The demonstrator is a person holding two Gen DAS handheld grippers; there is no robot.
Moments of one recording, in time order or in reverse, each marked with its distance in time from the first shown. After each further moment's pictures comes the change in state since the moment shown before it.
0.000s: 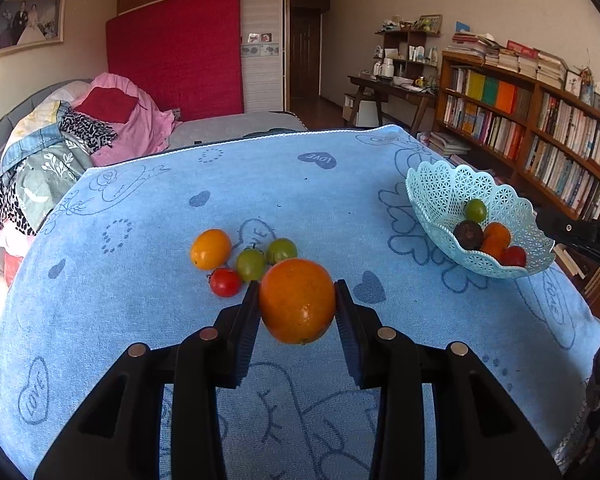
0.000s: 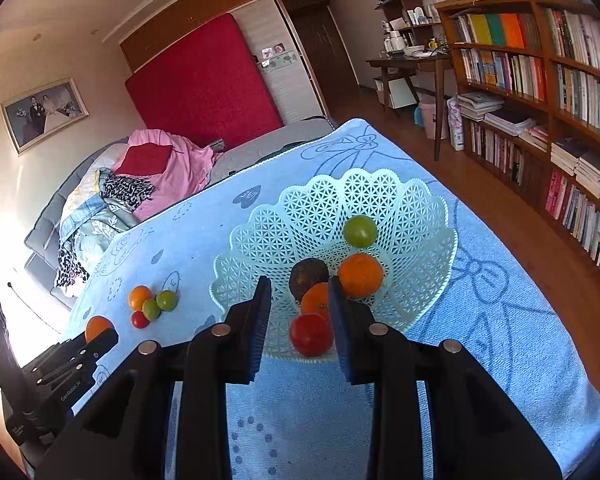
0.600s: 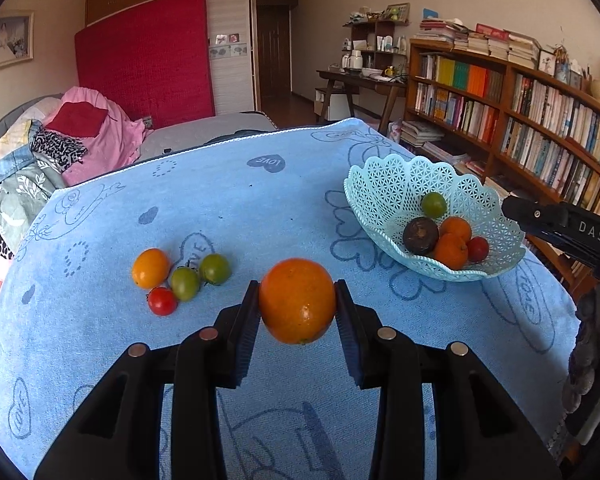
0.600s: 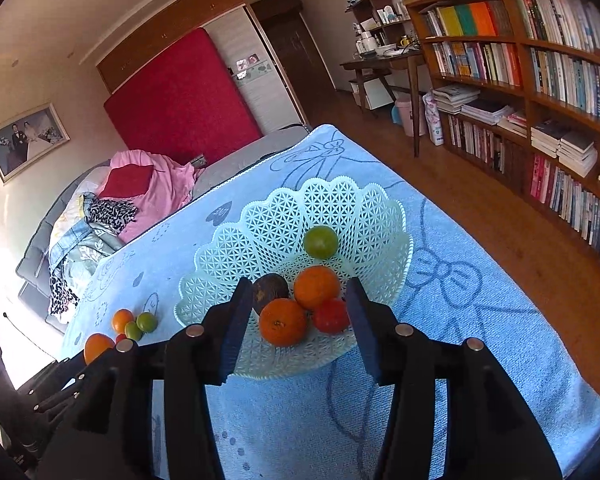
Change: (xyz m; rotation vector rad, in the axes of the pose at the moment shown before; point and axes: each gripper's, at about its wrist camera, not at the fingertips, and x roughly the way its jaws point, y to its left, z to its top) left arm 0.013 -0.052 0.015 0.078 0.014 -0.076; right arm -0.001 -0.025 0.004 0.085 -0.038 -0.032
